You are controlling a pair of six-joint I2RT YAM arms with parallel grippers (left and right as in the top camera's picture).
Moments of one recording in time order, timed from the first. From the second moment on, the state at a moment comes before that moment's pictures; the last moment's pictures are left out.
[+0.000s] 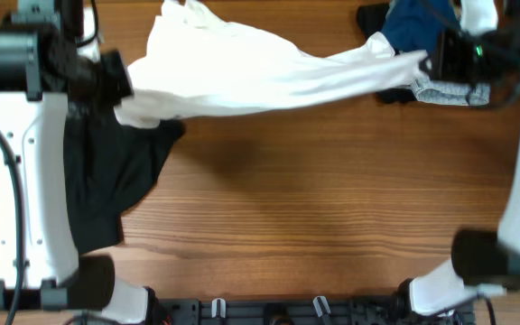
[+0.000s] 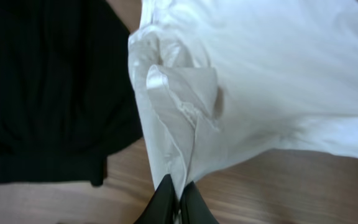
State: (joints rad) left arm -0.02 1.66 2.10 -1.68 0.00 -0.32; right arm -0.10 1.72 2.19 -1.61 -0.29 -0.03
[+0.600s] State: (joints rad) left arm -0.02 1.01 1.16 -1.54 0.03 -0.53; right arm -0.10 1.32 1.17 -1.39 -0.18 0.10
